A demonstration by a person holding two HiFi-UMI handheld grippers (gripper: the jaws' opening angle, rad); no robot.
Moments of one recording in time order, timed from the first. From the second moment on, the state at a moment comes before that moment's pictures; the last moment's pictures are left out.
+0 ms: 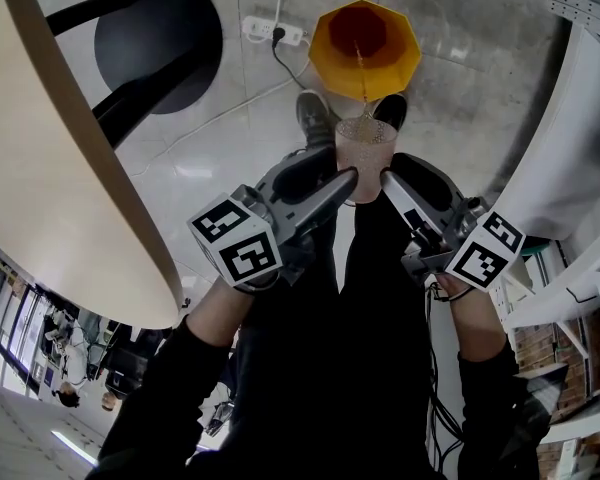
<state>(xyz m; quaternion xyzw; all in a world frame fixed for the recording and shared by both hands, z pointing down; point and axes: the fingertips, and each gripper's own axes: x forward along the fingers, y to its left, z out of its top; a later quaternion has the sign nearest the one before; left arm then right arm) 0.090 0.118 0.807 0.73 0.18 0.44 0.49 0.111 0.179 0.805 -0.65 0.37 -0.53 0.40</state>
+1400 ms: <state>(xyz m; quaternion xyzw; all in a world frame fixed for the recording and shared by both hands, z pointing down) 0.079 0.150 0.768 0.68 0.16 0.42 0.57 0.109 0.212 0.754 -0.68 0.38 -0.50 0.38</state>
